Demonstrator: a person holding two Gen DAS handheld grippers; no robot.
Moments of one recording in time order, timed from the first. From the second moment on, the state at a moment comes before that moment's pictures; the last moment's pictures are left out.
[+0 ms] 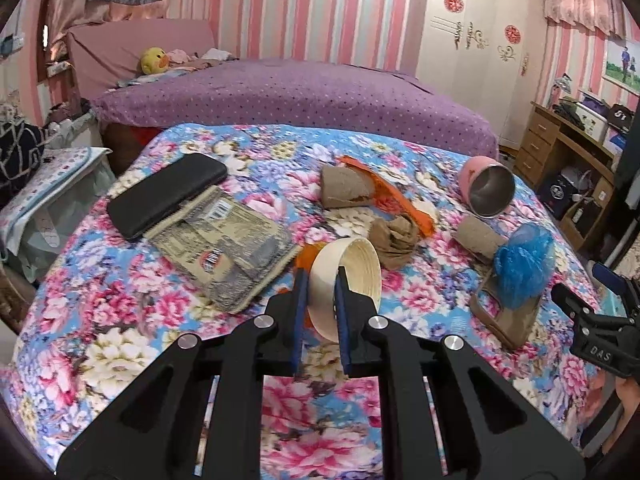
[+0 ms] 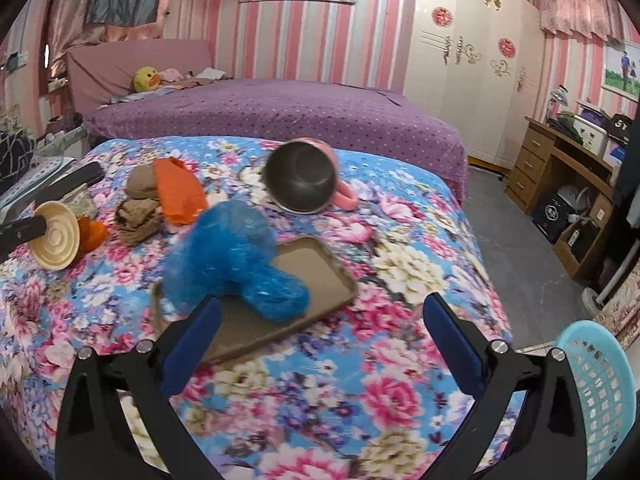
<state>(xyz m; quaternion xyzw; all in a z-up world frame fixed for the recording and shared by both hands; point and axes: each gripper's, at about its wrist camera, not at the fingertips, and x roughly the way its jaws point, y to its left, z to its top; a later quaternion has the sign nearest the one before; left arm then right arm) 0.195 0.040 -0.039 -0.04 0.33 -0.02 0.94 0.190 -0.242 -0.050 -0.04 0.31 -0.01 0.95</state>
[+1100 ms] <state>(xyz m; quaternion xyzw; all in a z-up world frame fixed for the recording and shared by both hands) 0.189 0.043 -0.032 -0.06 0.33 -0.02 0.94 0.193 -0.234 -0.048 -0.03 0.32 0.07 0.95</state>
